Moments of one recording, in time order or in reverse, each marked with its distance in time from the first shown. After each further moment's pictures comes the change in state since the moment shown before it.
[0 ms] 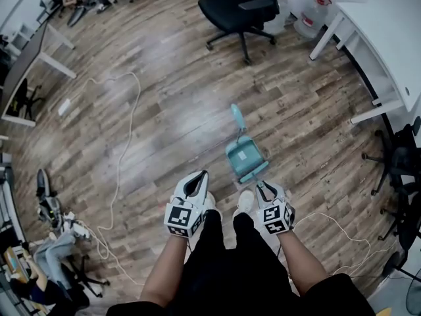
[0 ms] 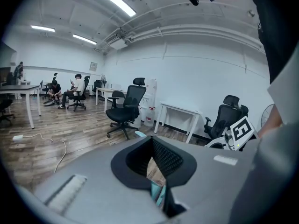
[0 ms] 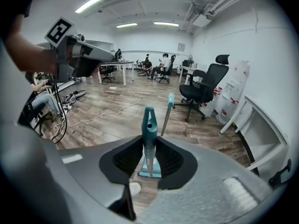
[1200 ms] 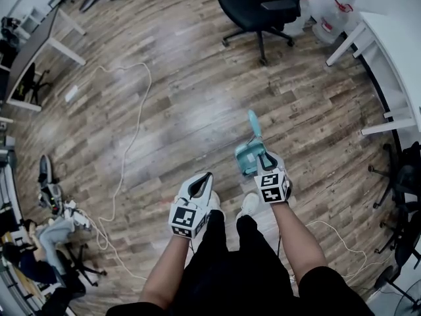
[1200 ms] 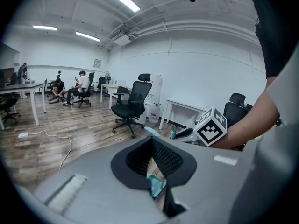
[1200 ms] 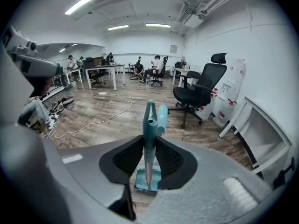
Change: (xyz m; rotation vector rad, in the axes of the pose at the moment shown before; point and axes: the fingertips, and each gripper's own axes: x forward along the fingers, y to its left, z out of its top) left arm 0.009 0.034 -0.013 -0.021 0.049 0.048; right arm 0.110 -0.059 0.089 0.076 -0.038 -0.064
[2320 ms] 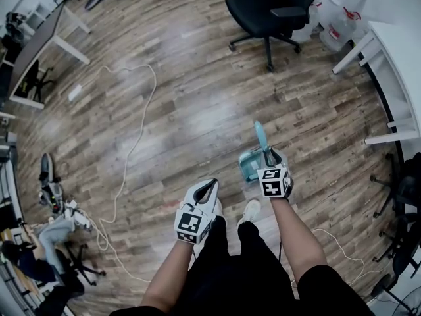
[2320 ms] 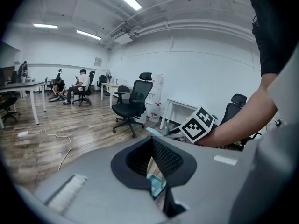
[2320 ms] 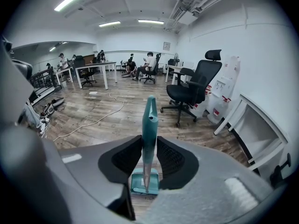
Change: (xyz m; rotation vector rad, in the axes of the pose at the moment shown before) left arm 0.013 0.010 0.005 -0.015 0.009 0.000; right arm 0.046 -0.027 0.023 0.053 0.035 -0.073
